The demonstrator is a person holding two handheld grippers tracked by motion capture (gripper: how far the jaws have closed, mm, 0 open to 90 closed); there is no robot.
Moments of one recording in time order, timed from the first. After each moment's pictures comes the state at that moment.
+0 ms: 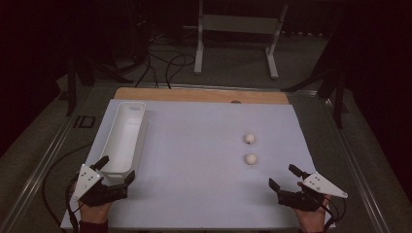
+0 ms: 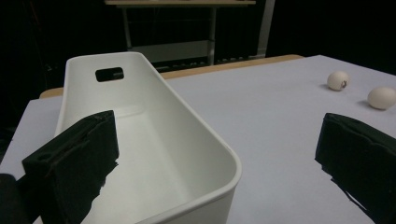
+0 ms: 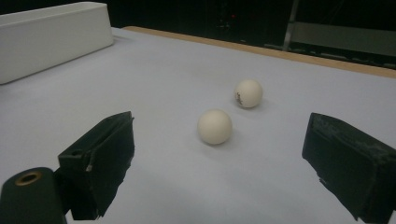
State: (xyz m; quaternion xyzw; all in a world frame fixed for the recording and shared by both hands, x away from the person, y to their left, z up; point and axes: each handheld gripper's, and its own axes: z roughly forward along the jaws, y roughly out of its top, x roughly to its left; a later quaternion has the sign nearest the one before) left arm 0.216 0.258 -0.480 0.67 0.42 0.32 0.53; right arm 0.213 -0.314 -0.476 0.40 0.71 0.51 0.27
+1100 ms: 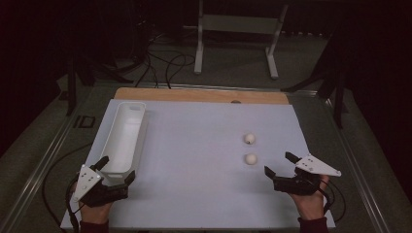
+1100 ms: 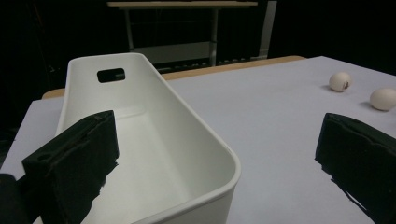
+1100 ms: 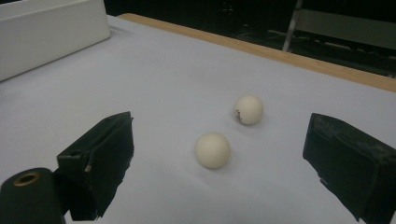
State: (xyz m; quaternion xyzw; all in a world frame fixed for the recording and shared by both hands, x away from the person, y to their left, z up) left arm 0.215 0.256 -0.481 0.67 0.42 0.32 0.53; right arm 0.243 -0.298 -0.441 0.40 0.74 0.47 0.26
